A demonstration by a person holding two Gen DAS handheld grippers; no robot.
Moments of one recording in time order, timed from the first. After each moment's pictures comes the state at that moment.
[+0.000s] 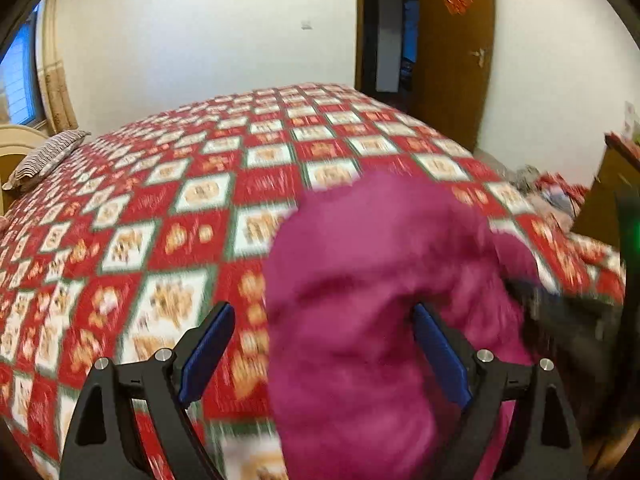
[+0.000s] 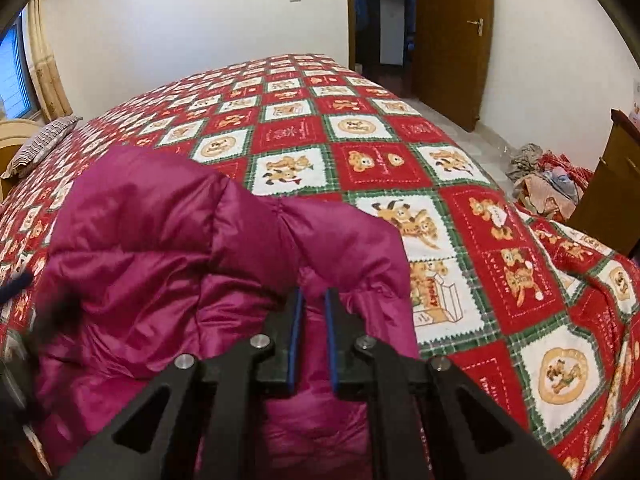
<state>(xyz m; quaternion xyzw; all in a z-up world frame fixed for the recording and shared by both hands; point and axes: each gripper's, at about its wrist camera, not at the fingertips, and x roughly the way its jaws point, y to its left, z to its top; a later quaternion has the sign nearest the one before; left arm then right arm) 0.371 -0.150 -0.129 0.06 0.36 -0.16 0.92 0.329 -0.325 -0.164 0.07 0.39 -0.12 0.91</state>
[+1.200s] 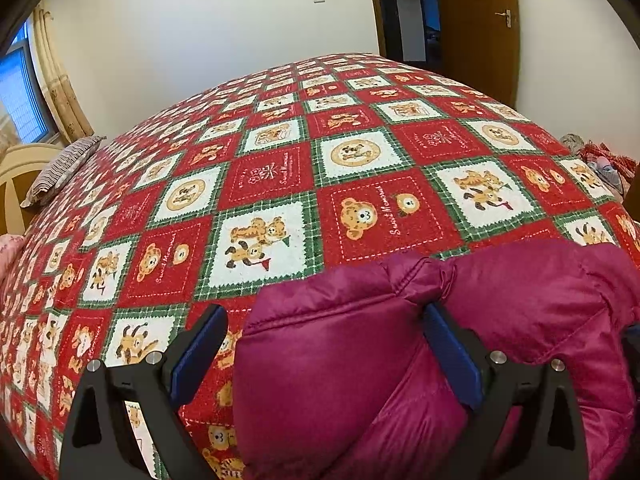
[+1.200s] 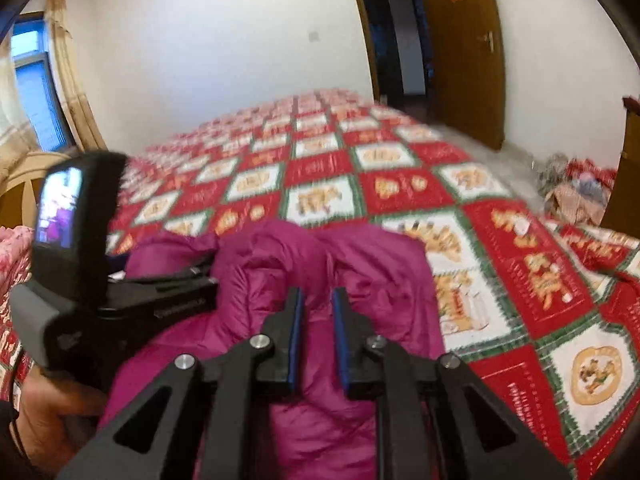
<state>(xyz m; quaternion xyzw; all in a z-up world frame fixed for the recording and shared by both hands) 0.447 -0.200 -0.186 0.13 0.39 -0.10 0.91 0.315 -0.326 -0.162 0.11 0.33 -0.06 0.93</state>
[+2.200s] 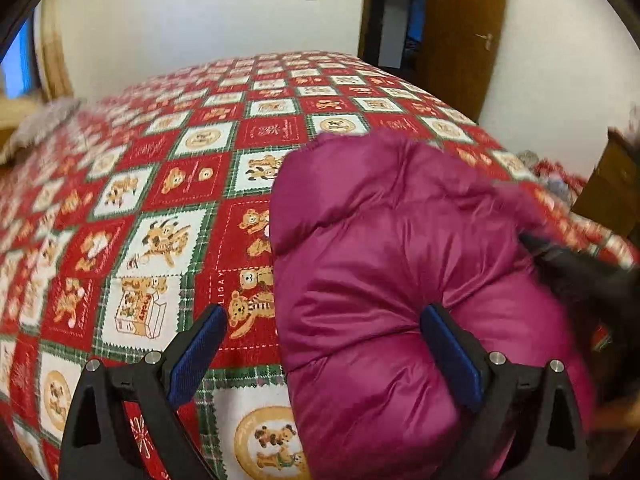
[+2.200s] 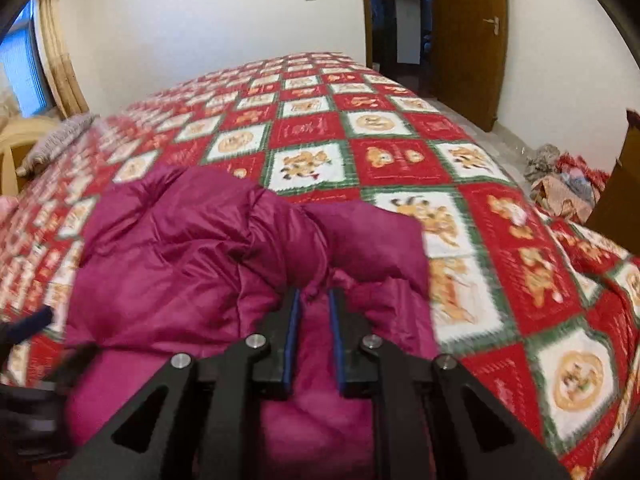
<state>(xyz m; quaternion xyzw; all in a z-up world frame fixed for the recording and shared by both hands) 0.357 -0.127 -0.169 0.06 0.40 -0.17 0.90 0.317 -0.330 -0.158 0.09 0.39 -0.08 0.91</state>
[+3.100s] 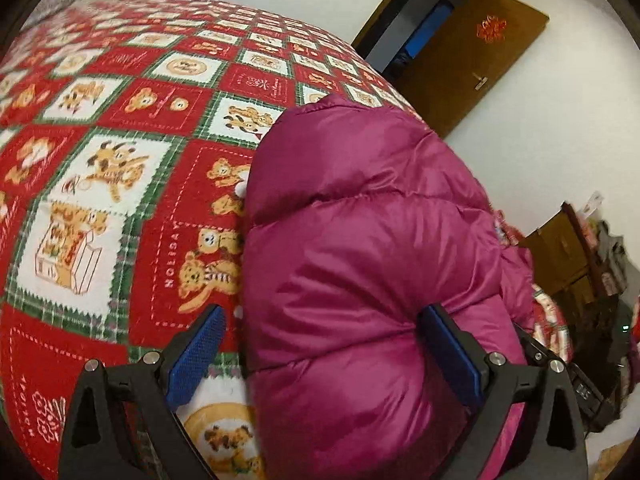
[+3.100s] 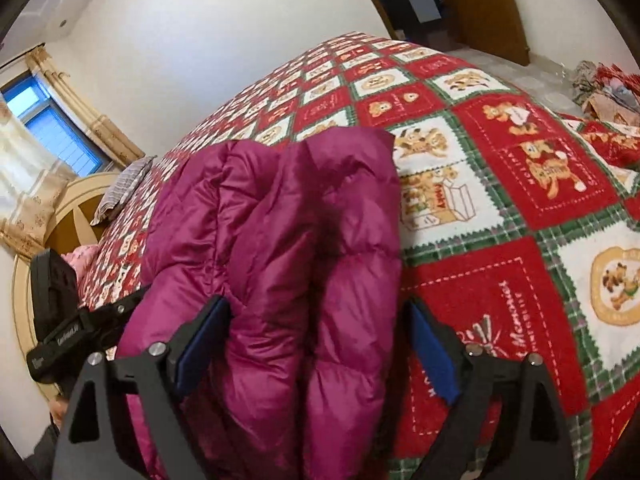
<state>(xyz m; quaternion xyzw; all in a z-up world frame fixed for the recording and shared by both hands) 0.379 -0.095 -0.185 -0.12 0.47 -0.25 0.84 0.281 -0.369 -0.187 0.24 0.38 0.05 0.89</state>
